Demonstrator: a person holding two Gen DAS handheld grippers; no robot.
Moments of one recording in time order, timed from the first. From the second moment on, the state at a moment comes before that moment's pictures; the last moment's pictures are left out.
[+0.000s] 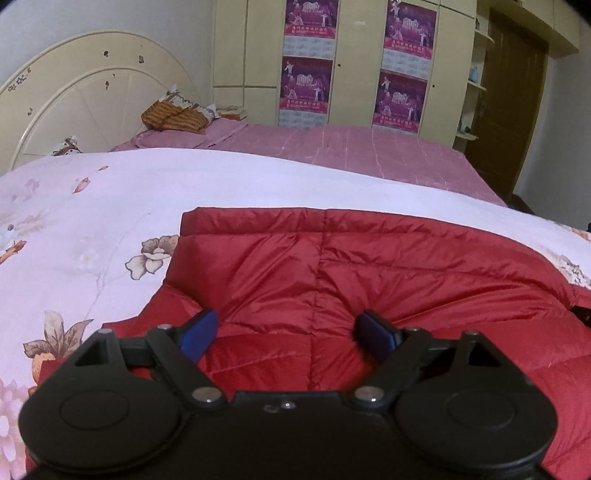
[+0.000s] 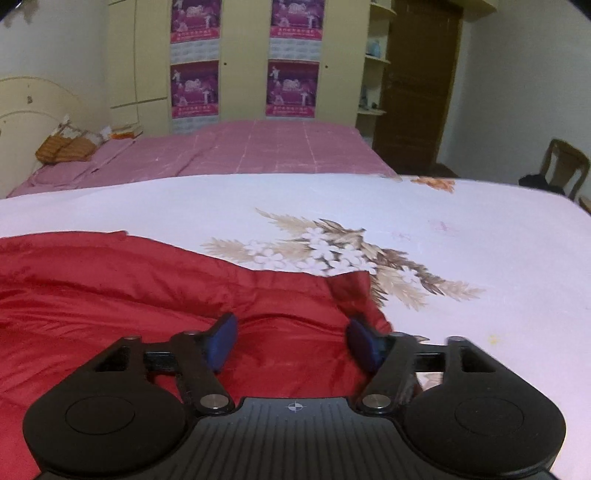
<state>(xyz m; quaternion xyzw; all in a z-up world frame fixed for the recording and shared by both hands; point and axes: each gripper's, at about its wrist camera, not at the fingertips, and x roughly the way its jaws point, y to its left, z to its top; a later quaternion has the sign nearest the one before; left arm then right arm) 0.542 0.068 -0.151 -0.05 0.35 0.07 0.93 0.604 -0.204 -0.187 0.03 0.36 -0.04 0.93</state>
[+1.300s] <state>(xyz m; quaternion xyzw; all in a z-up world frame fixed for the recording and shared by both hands) 0.441 0.075 -0.122 -0.02 0.37 0.07 0.93 0.477 -0.191 -0.155 0.01 0.35 0.01 0.94</state>
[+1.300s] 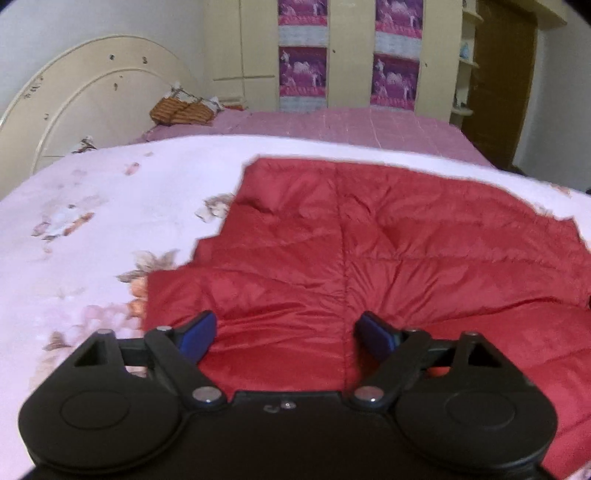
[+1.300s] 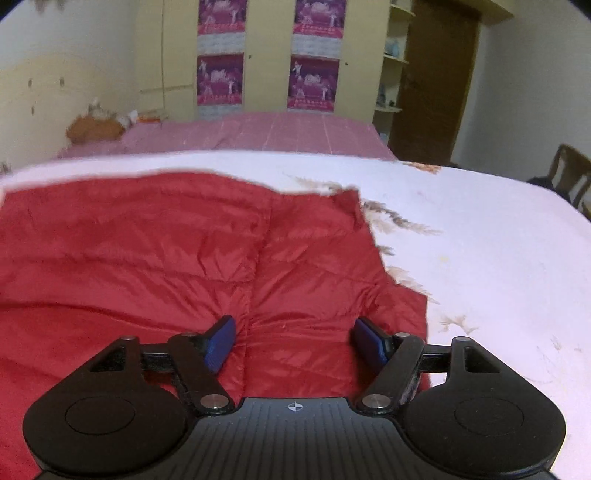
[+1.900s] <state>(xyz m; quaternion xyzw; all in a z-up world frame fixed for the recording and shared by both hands) 0.359 0.087 -0.126 -0.06 0.39 0.05 0.92 0.394 -0.174 -0.167 -0.01 0.38 0.03 0.92</state>
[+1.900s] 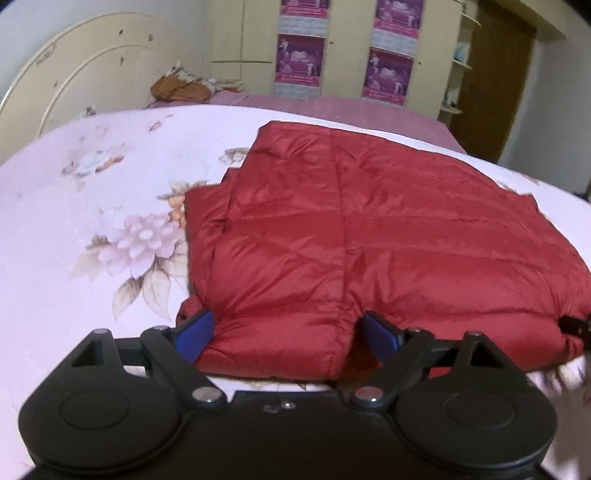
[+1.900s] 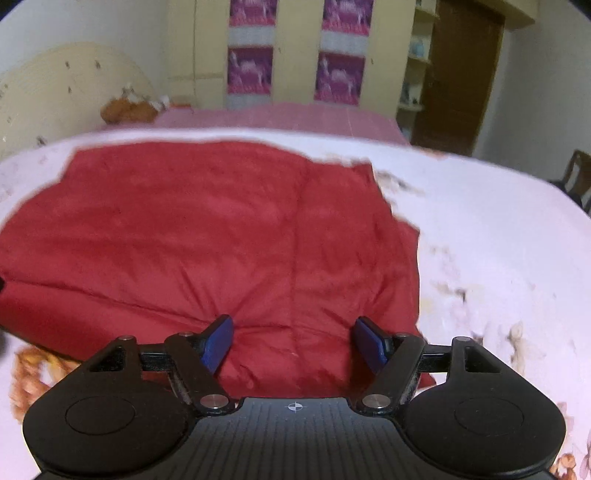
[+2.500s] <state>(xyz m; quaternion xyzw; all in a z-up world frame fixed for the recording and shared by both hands) 0.336 0.137 -0.144 -0.32 0.41 0.03 0.85 0.369 -0.228 -0.165 0.22 0.43 0.06 0.87</state>
